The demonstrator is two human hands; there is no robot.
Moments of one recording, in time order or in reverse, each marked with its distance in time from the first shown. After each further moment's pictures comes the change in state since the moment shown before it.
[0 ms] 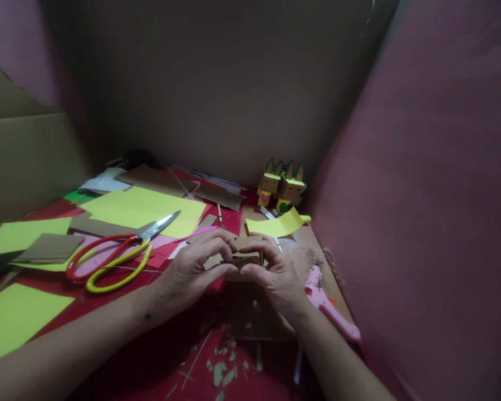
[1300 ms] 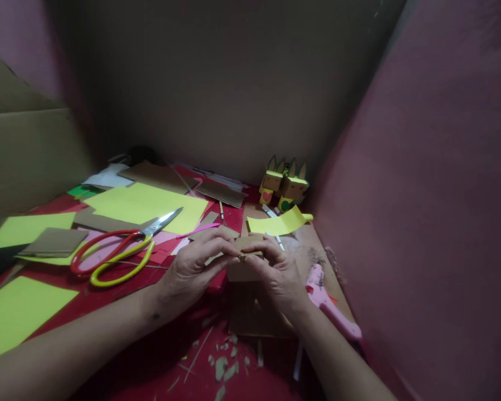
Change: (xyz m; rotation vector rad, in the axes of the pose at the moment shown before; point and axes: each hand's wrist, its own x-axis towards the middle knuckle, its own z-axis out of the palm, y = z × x) left_hand -0.003 -0.006 0.011 -0.081 0.090 0.077; right_hand 0.000 0.009 0.001 0.046 0.016 -0.042
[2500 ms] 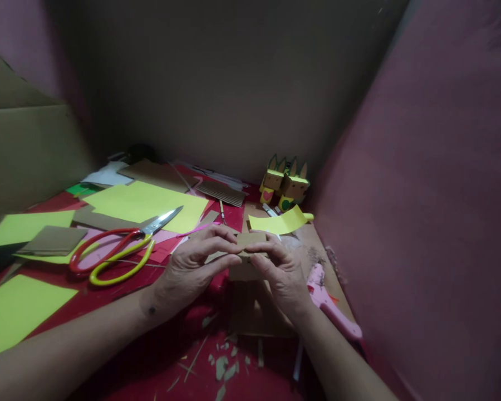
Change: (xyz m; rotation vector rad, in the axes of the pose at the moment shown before) left_hand -0.001 0.007 -0.002 -0.091 0.103 -0.176; right_hand -0.003 -0.004 0.001 0.122 0.052 0.021
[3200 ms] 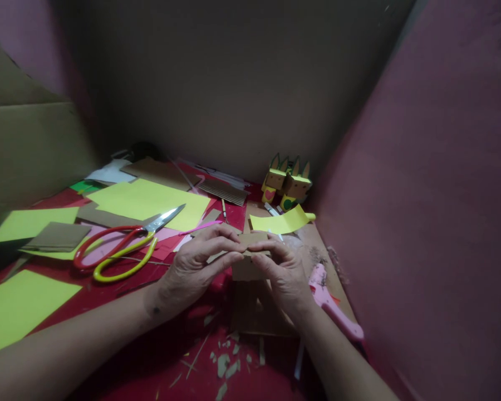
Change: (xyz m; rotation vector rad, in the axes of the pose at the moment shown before) left_hand 0.001 0.003 -0.001 0.071 -0.020 0.051; right_hand 0.001 0.004 0.002 0.067 0.055 0.086
